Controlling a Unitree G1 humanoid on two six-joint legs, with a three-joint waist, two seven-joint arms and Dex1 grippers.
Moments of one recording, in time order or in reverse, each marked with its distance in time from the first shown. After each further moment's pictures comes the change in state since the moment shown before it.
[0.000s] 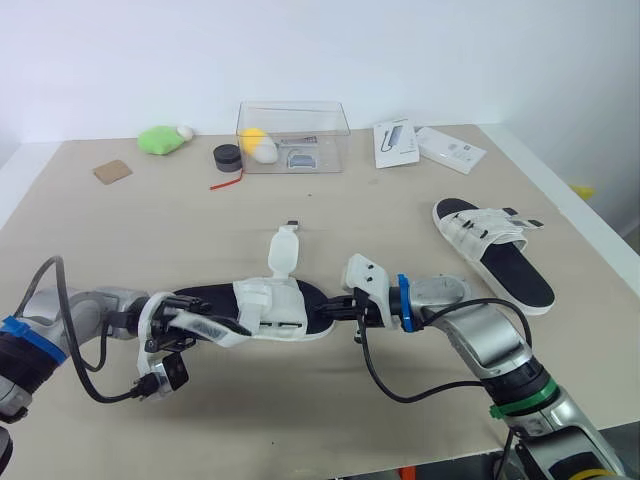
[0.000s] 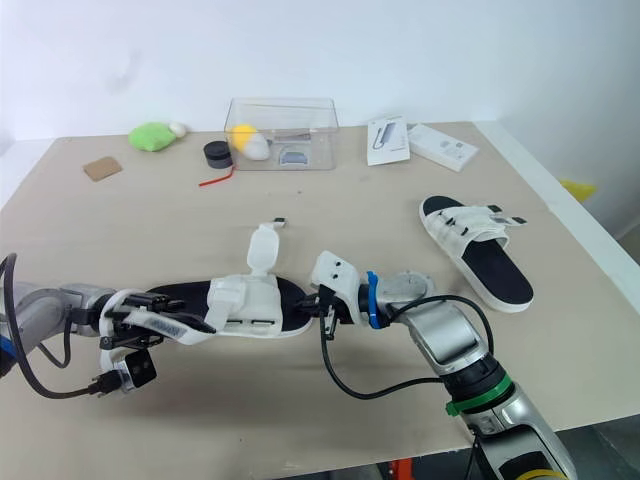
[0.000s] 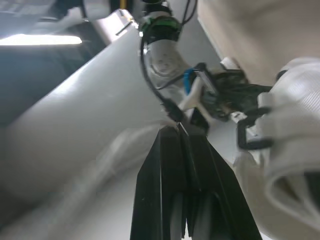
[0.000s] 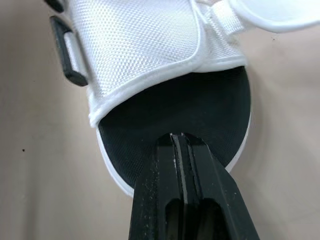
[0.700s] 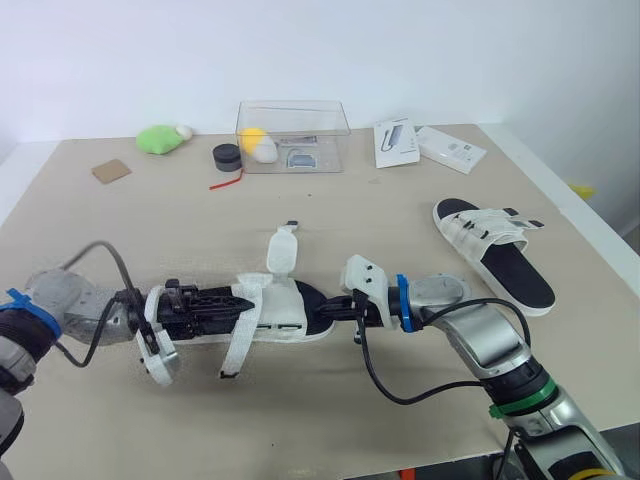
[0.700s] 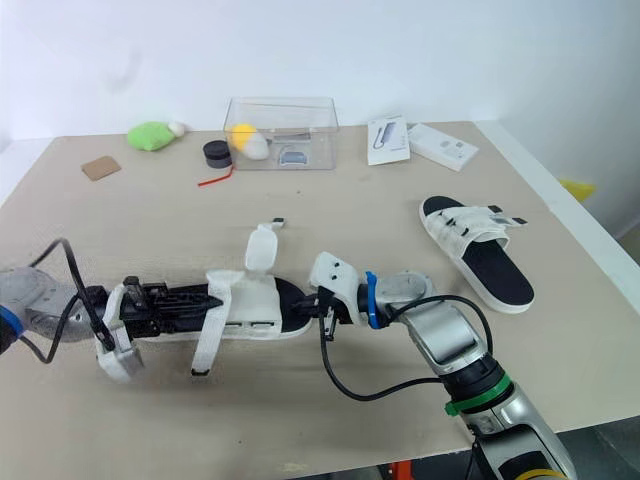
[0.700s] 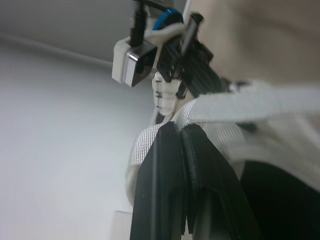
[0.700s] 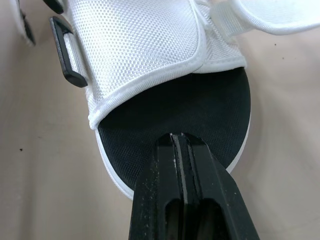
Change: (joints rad) left arm -0.218 0.008 -0.329 0.421 -1.219 -0.745 -0.963; right arm 0.000 0.003 0.005 0.001 -0.018 -0.025 0.008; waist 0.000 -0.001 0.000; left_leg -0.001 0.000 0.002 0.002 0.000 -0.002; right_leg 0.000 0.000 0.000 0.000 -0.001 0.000
